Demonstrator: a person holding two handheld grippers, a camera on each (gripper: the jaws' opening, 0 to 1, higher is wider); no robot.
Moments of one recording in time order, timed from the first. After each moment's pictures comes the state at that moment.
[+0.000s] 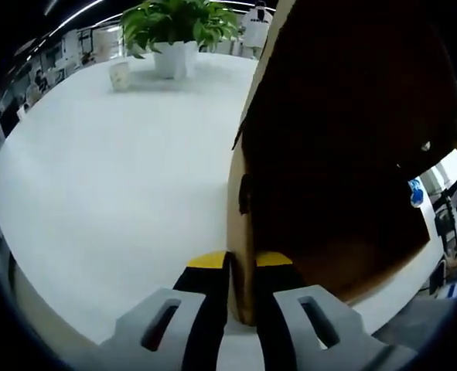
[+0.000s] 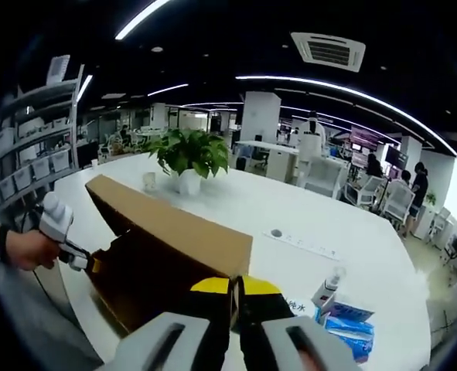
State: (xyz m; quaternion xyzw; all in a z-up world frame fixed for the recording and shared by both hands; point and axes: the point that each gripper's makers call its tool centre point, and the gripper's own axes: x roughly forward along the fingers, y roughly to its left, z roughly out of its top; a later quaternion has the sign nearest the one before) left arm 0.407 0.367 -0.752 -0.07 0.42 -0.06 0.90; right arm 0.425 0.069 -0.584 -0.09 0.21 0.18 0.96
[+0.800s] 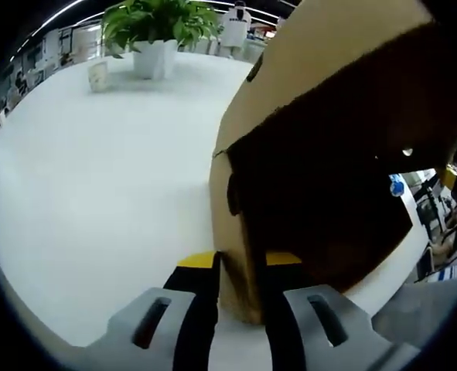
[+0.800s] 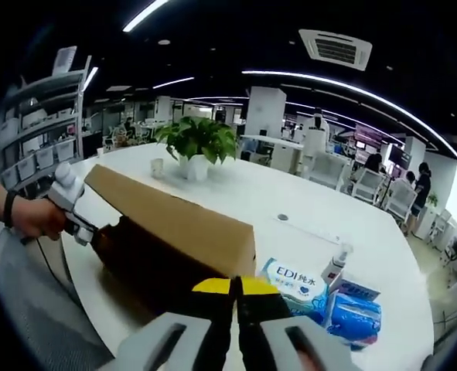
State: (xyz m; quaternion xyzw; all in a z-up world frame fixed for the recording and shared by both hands) left arm 0.406 0.360 -0.752 -0.09 0.42 -0.13 0.90; right arm 0.391 0.070 -0.619 -0.10 0.23 0.19 0.95
